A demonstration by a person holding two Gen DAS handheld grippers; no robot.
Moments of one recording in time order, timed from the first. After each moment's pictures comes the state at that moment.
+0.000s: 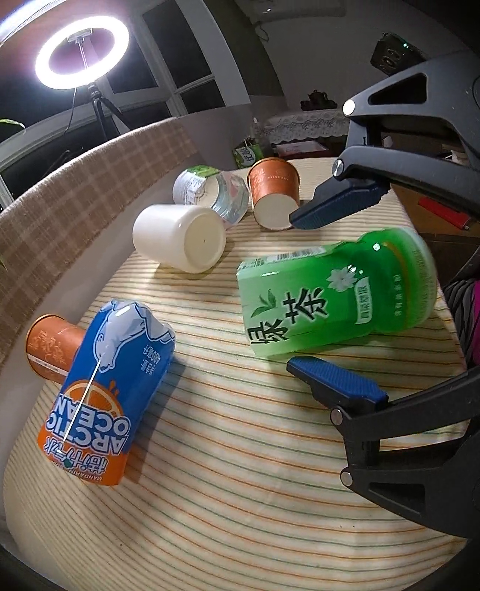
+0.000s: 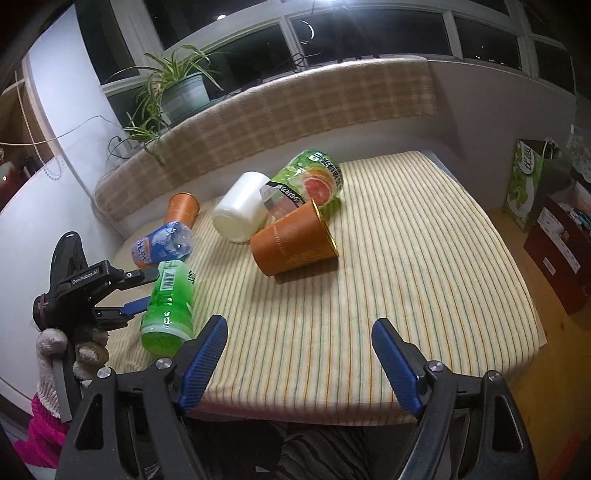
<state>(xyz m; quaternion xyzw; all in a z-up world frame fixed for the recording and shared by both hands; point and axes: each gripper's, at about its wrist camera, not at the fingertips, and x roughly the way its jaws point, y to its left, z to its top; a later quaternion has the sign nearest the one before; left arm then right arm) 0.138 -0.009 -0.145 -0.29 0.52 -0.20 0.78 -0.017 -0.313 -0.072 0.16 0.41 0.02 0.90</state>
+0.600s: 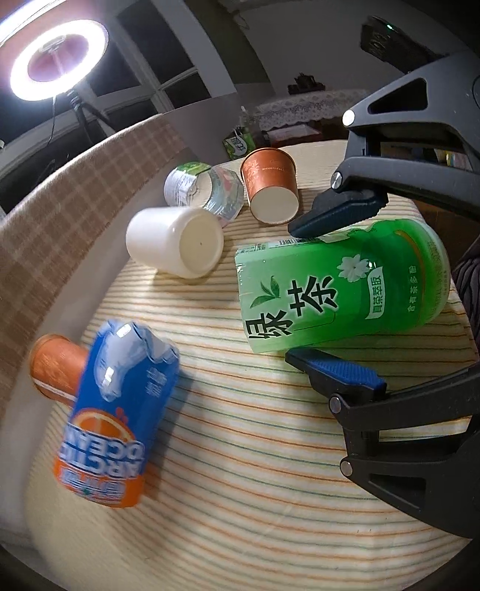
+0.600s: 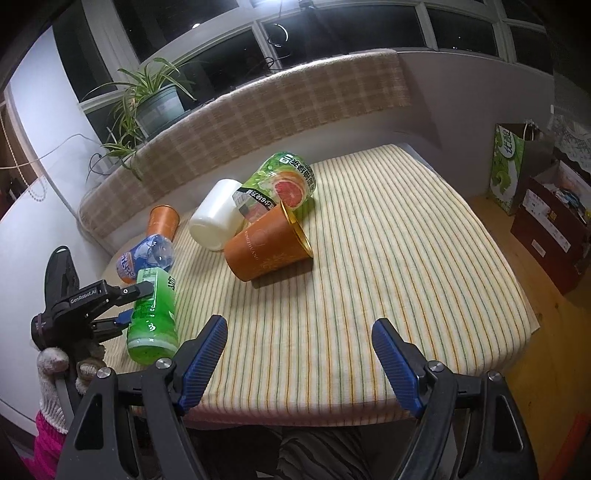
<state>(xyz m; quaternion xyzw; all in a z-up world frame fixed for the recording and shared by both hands) 0.134 -0.026 -0.137 -0.23 0.50 -0.21 0.81 -0.020 -0.330 -0.078 0.18 0.41 -0.01 0.89</state>
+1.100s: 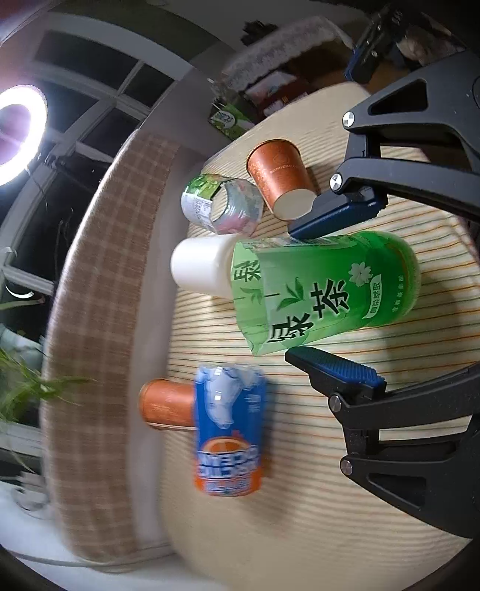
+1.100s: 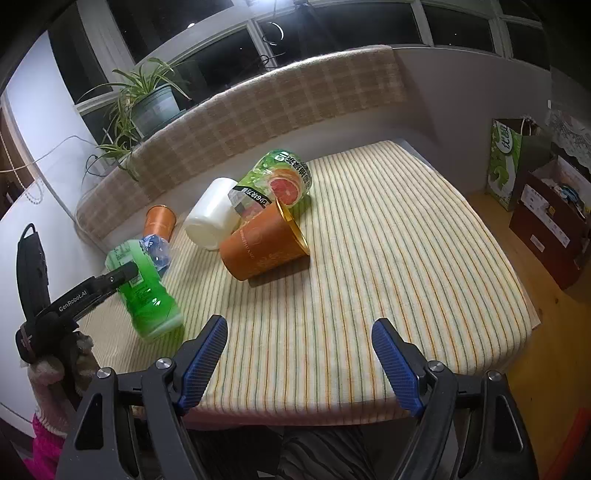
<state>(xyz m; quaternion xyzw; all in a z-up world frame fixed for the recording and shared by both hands) 0.112 -0.063 -0.093 -0.07 0.39 -0.19 0.90 -0.019 -0.334 -0.082 0.19 0.42 -0.02 0.89</state>
